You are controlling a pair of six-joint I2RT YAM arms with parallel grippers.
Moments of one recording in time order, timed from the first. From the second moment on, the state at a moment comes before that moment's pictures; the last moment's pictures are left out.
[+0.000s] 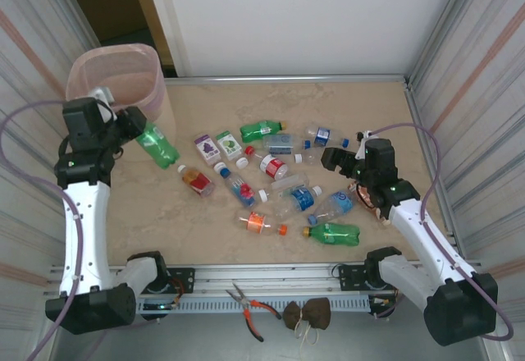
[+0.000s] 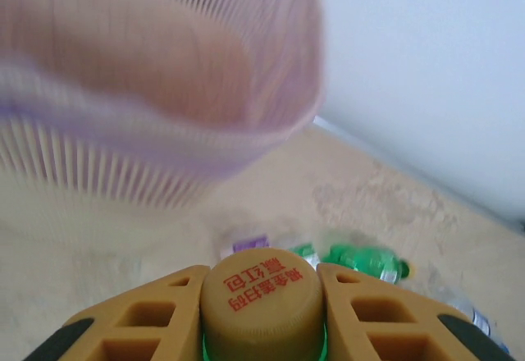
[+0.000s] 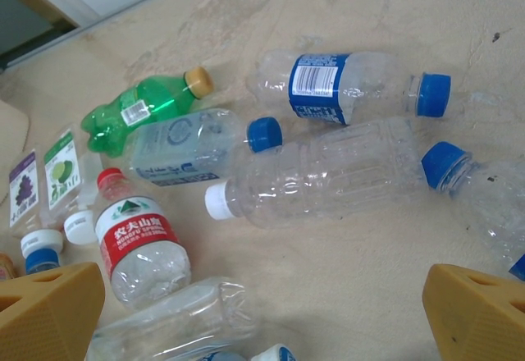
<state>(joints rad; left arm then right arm) 0.16 1.04 1.31 -0.72 0.20 -0.40 0.24 0.93 0.65 -0.31 -0.10 0.49</state>
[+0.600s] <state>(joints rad) 0.16 1.43 1.83 -0.53 0.08 -0.05 0.24 0.97 0.75 -0.31 -0.09 0.46</state>
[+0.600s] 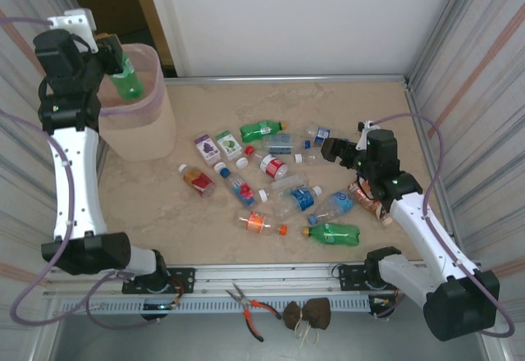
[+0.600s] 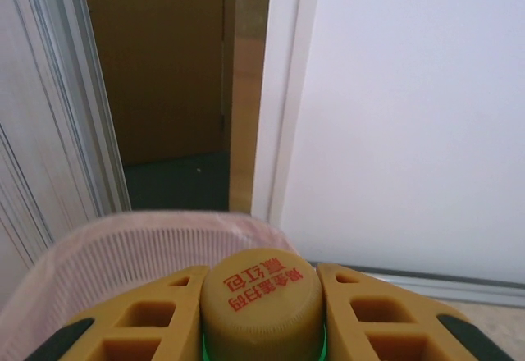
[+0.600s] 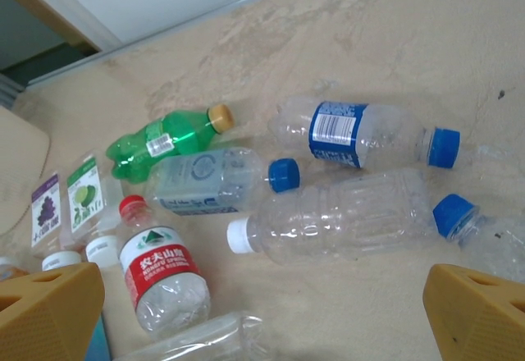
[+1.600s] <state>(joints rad) 0.16 2.02 2.04 -0.89 0.07 0.11 0.25 1.01 0.73 -0.31 -0.08 0.46</state>
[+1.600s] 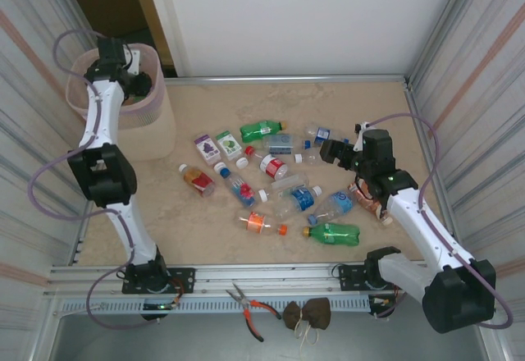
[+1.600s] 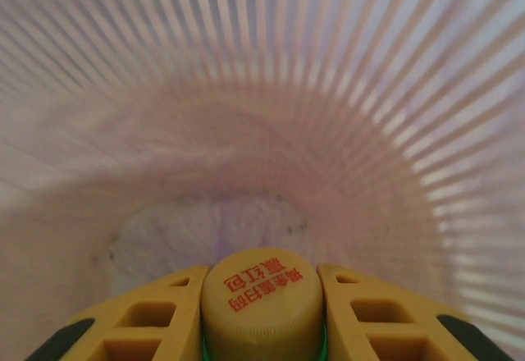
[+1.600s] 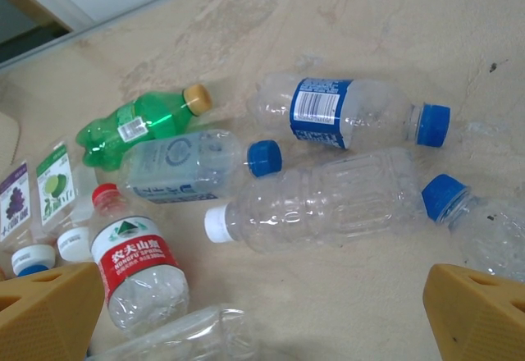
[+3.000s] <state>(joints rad) 0.32 1.75 1.44 -1.04 0.03 0.04 0.25 0.96 0.65 -0.30 -0.08 0.49</state>
